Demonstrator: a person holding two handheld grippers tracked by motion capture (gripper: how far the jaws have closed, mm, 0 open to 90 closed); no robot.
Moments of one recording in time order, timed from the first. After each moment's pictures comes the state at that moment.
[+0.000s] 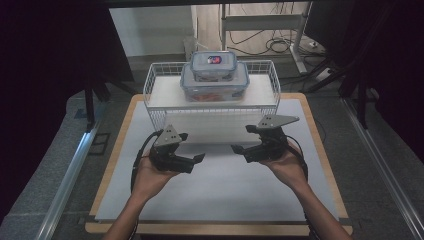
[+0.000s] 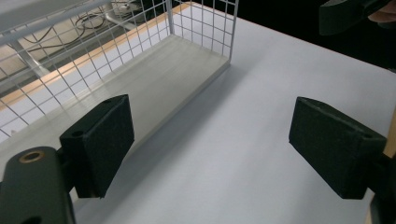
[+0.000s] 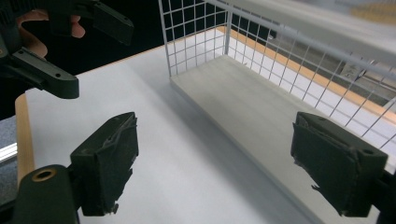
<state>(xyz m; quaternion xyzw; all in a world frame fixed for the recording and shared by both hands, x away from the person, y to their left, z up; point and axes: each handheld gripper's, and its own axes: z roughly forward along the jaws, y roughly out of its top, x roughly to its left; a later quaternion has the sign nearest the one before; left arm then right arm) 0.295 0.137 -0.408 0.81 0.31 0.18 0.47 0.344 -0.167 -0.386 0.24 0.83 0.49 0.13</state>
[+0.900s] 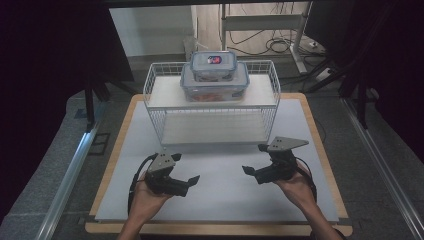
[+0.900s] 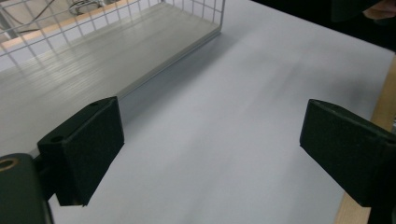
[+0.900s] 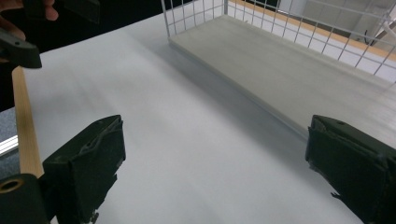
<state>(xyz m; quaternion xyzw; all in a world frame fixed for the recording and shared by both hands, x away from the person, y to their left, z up) 0.259 0.151 -0.458 0.80 0.33 0.16 0.47 0.320 -0.202 -0.439 0.26 0.83 0.47 0.12</state>
